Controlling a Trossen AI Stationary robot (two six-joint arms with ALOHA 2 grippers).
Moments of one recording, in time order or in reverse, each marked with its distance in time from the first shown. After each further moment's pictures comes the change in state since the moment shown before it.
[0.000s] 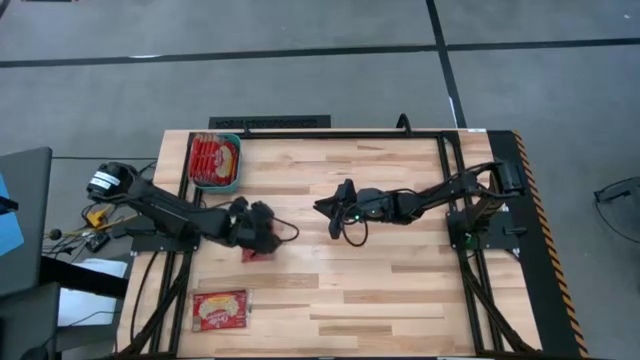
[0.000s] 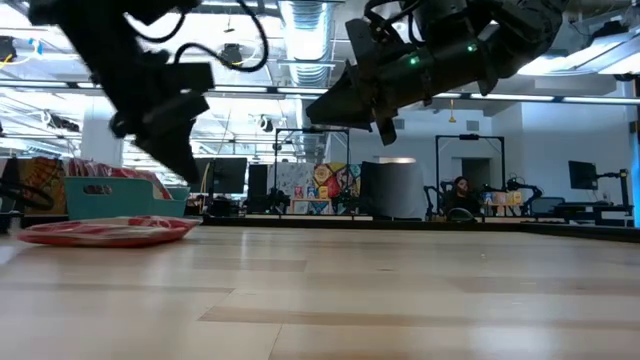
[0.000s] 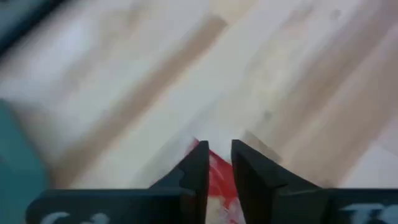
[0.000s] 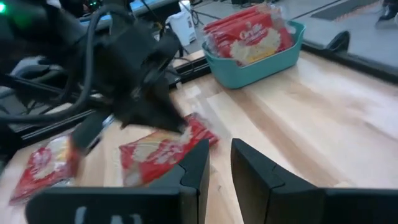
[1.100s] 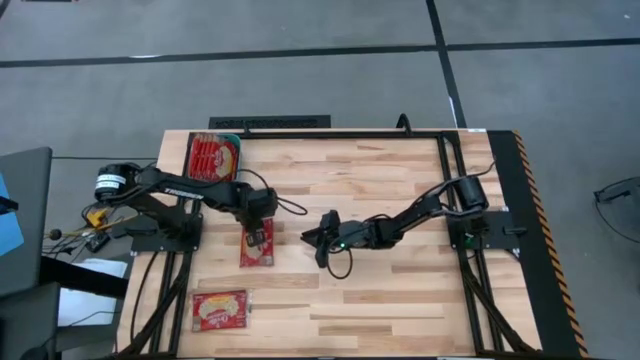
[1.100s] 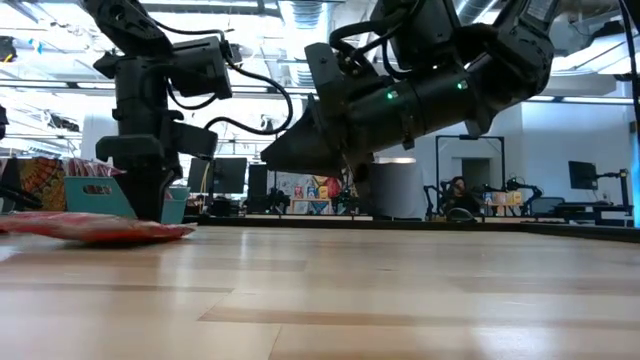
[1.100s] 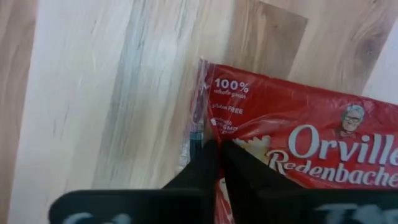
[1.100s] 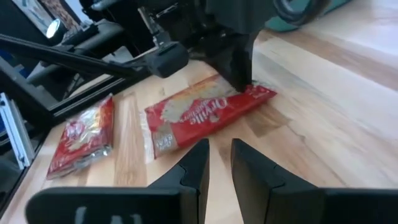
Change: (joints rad) left arm 0.401 0.061 -0.059 -0.058 0.670 0.624; right arm 0.141 0.317 0.116 0.160 0.050 0.148
